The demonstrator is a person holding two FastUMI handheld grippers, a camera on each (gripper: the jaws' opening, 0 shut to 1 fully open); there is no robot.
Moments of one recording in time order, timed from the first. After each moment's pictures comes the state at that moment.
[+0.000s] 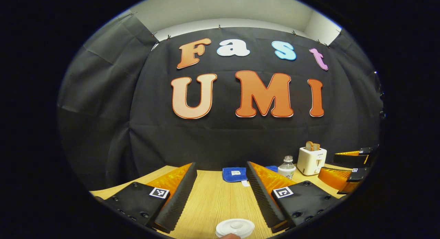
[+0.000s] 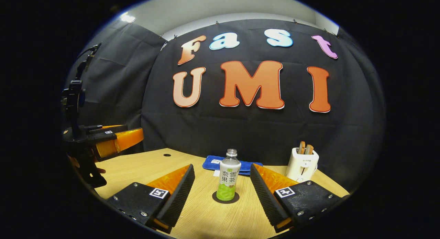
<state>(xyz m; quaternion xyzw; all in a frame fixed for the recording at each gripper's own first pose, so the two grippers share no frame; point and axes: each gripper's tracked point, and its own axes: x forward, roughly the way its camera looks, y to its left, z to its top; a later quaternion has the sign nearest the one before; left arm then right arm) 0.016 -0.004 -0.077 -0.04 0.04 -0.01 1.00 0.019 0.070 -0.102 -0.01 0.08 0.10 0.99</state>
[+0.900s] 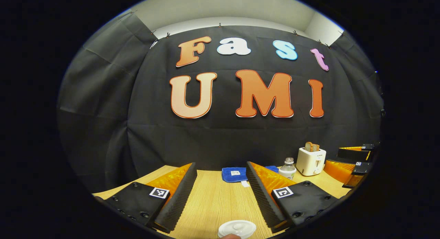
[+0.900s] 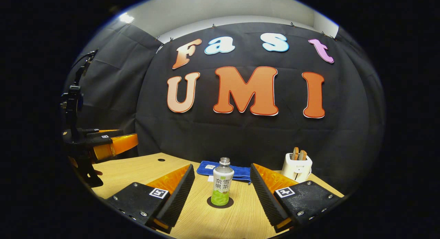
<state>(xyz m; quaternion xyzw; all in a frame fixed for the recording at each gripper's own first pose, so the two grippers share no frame) 0.025 0.000 -0.070 -0.04 0.05 -0.01 1.00 0.026 0.056 -0.083 -0.01 0.07 0.08 0.99</state>
